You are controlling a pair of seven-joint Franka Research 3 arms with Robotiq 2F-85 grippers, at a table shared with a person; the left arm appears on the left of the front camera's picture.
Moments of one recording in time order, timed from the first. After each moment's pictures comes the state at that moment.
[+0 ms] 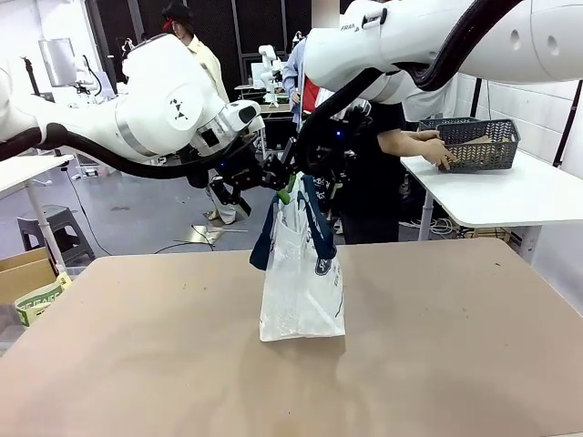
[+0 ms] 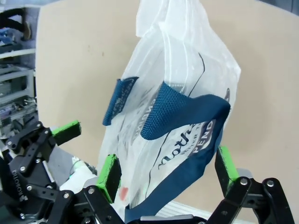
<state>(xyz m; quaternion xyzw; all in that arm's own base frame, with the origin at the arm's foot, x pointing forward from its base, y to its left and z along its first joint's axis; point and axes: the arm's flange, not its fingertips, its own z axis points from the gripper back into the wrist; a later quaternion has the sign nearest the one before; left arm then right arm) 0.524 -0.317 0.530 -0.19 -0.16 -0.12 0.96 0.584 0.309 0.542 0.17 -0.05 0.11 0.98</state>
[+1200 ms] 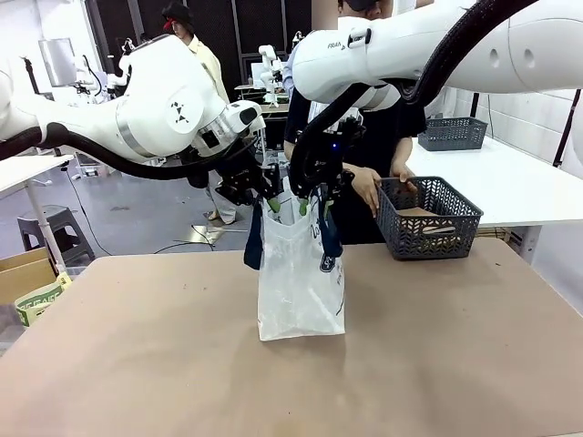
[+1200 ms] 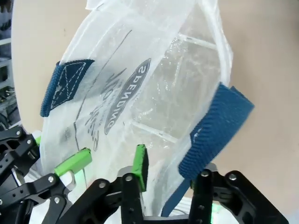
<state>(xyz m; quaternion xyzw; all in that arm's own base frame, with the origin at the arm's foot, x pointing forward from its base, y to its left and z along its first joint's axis) 0.525 -0.319 0.529 -0.18 -0.17 -0.13 0.96 0.584 0.319 0.522 0.12 0.00 0.13 0.99</state>
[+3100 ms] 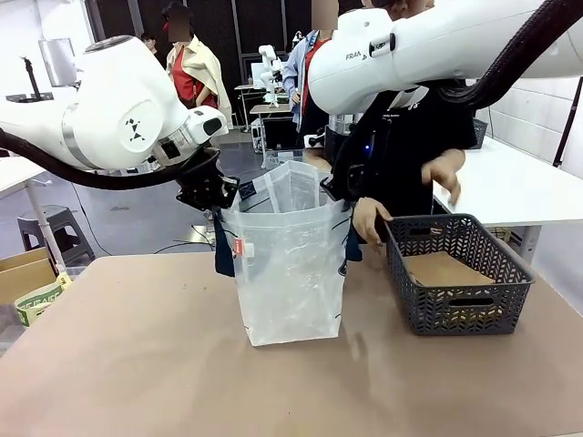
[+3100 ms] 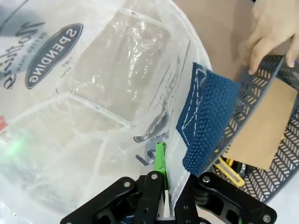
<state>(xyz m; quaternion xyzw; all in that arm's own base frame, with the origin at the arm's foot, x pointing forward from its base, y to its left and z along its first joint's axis) 0.489 -0.257 0.528 -0.11 -0.21 -0.11 0.97 0.545 0.277 0.524 0.02 -0.04 0.29 0.96</state>
